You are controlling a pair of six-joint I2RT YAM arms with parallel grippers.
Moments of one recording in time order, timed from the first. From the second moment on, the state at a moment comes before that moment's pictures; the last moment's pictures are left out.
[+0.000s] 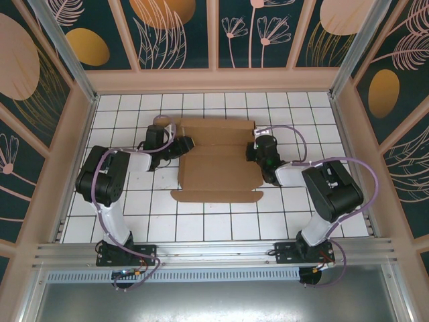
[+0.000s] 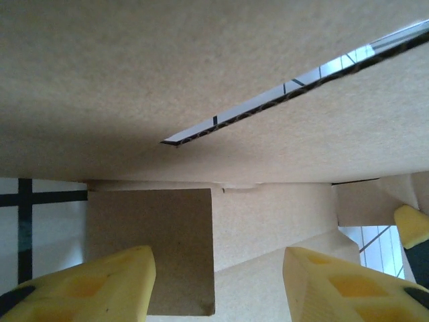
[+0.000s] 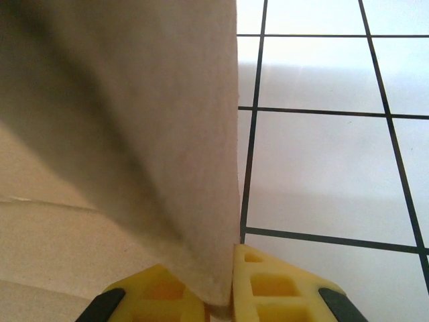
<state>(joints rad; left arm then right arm) -0.27 1.89 0.88 0.36 0.52 -0.73 0.47 1.68 0.67 0.48 0.19 0.20</state>
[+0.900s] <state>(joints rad) -0.27 1.93 1.08 -0.01 0.45 -0.52 0.50 1.69 0.71 0.43 0.24 0.15</state>
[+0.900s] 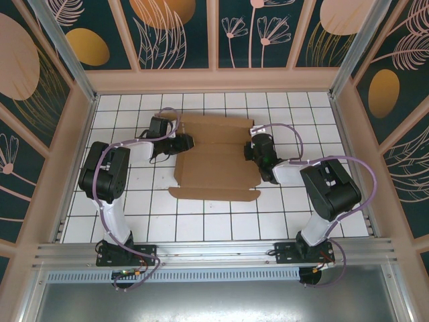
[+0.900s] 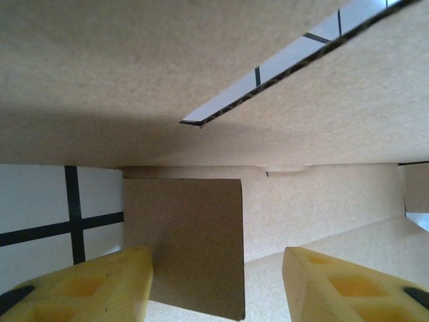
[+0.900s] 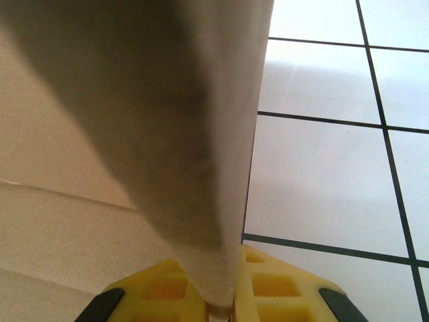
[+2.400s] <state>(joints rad) -0.27 2.00 1.34 -0.30 0.36 -0.28 0.54 1.71 0.72 0.43 0.27 0.15</state>
